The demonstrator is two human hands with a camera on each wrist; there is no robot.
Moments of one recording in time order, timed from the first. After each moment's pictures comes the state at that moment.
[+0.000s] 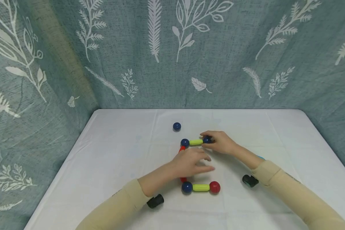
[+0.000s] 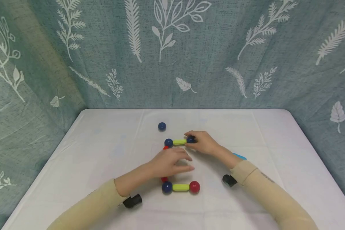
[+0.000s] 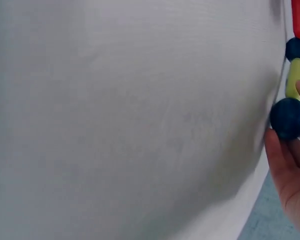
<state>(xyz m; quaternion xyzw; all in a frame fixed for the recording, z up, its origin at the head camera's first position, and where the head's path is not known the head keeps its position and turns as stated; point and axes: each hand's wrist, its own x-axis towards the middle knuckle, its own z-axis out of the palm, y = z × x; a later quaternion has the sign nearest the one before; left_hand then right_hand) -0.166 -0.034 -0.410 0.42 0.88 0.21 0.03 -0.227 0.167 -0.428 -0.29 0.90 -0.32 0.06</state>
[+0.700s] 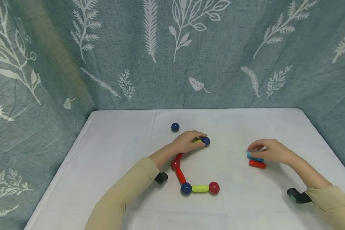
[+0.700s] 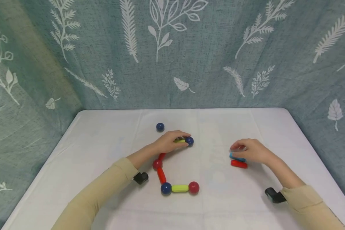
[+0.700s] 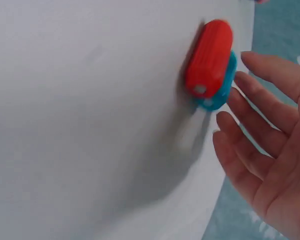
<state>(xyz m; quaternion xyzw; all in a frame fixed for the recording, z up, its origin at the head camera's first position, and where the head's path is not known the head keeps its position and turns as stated) -0.247 -0.033 -0.432 0.36 0.88 0.29 0.11 -0.176 0.307 -0.403 -0.18 0.94 -0.28 0.13</state>
